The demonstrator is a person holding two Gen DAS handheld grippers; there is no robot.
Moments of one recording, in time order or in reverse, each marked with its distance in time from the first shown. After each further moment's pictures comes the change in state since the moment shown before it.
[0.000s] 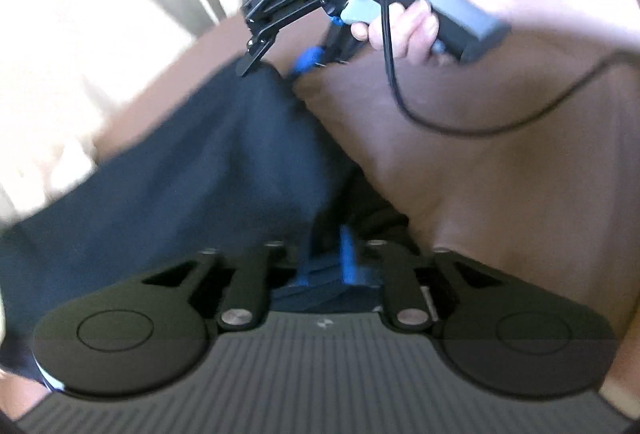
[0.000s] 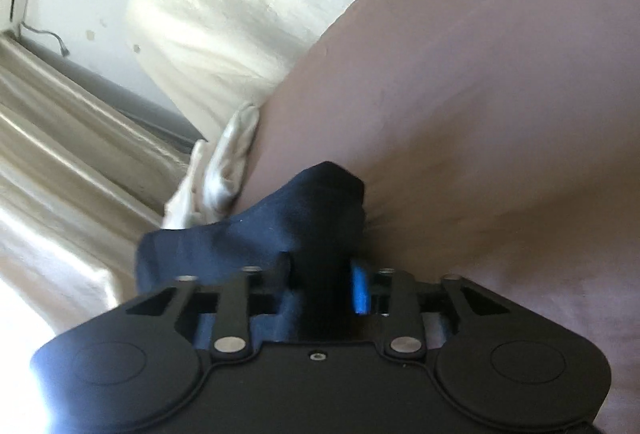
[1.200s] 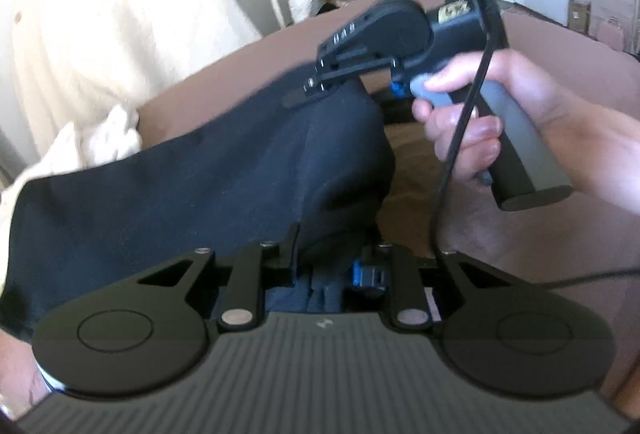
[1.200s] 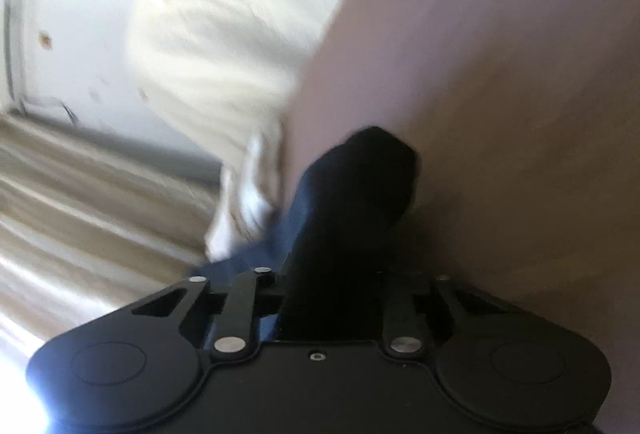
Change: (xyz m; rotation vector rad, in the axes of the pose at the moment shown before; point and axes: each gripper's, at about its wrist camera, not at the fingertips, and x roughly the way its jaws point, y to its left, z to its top) left arm 0.016 0.080 0.021 -0.279 -0.029 0.014; right arm 0.008 0.031 -0.047 0.190 -0.128 0.124
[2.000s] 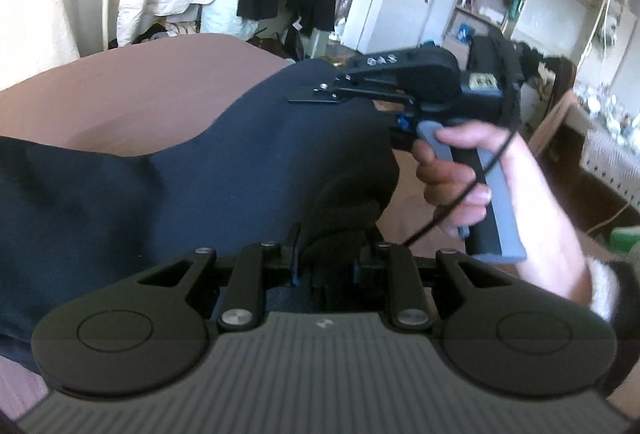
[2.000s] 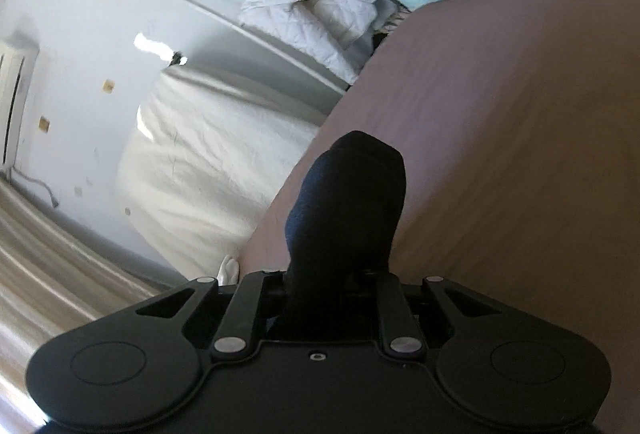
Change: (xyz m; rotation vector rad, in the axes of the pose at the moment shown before) left arm -0.027 -0.089 0.068 -0.130 -0.070 -0.591; right arm -0.236 0.030 0.002 -0.064 -0.351 -0.200
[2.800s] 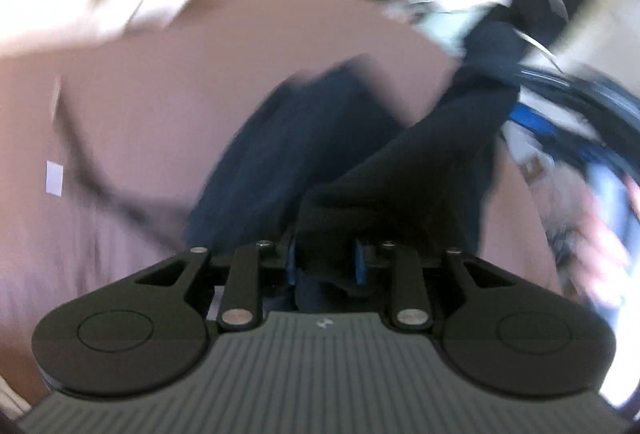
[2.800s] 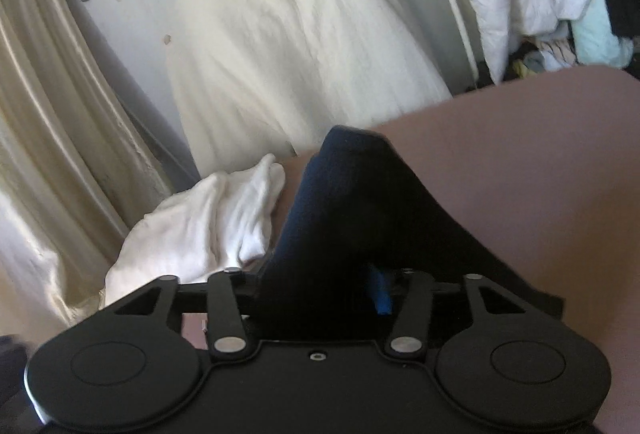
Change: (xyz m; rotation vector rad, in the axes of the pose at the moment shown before) left arm -0.095 0.286 -0.070 -0.708 0.029 0.193; right arm 0.218 0.203 -0.045 -0.514 0.235 -0.052
